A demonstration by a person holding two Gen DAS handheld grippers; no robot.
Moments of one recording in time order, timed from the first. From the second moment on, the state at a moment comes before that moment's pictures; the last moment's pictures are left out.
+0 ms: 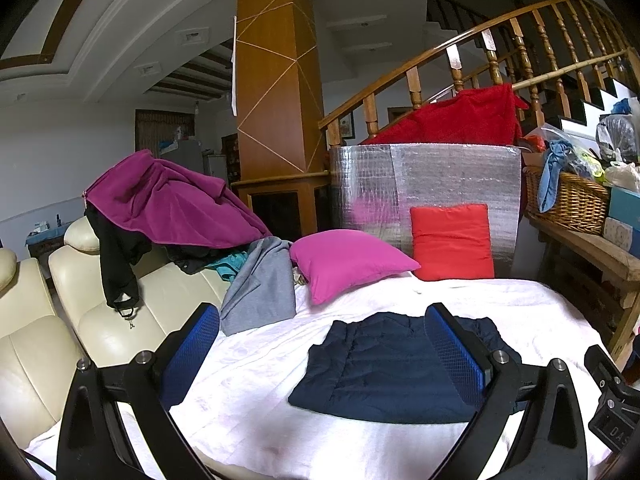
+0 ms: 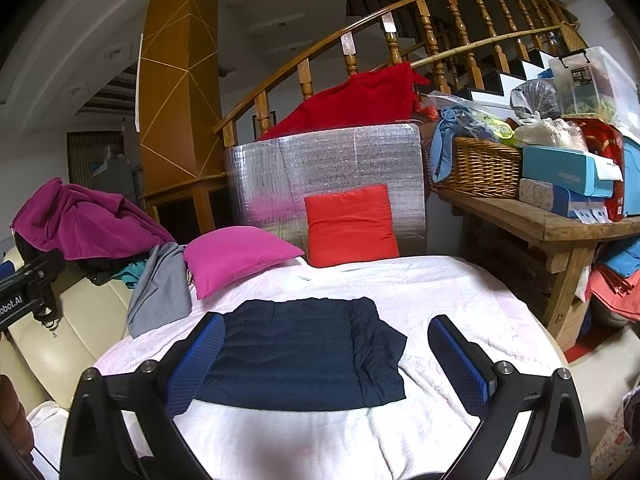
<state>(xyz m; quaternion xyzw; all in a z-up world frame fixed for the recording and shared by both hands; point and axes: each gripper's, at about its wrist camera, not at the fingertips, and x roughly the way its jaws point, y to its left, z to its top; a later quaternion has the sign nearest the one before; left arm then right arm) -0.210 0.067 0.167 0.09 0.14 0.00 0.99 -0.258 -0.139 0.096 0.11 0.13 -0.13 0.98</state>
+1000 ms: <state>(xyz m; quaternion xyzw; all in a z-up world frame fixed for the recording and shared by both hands) -0.202 0.078 0.163 0.08 0.15 0.01 0.99 -0.255 -0.132 0.099 0.10 0.14 -0.13 0.98</state>
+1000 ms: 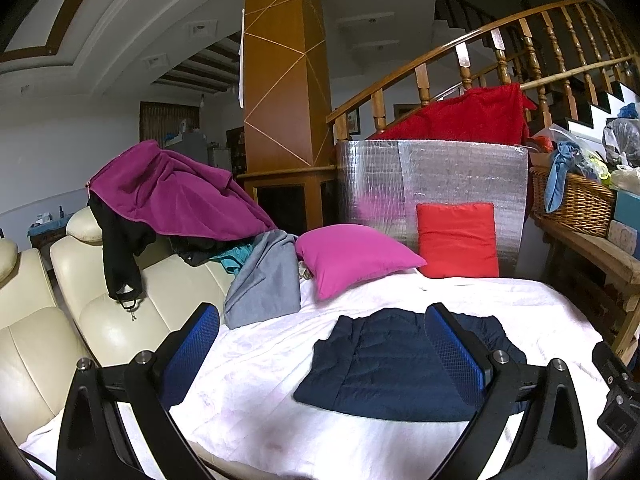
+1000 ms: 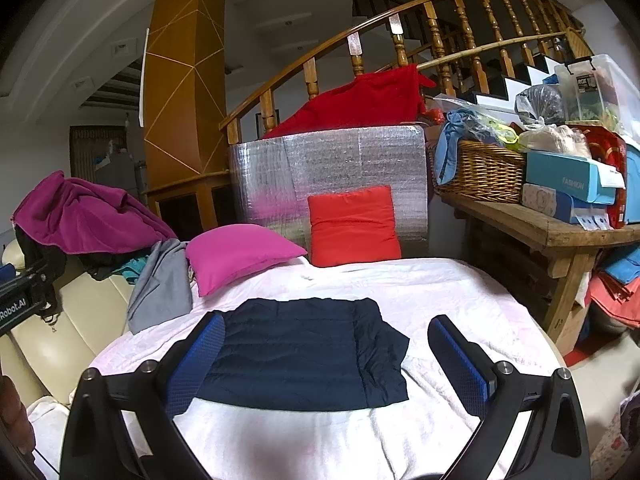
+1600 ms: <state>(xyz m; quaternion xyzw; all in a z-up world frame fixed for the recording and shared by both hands) -0.177 0.084 0.158 0.07 0.15 0.01 0.99 -0.219 -0.134 0.107 0.08 0.14 -0.13 0.98</state>
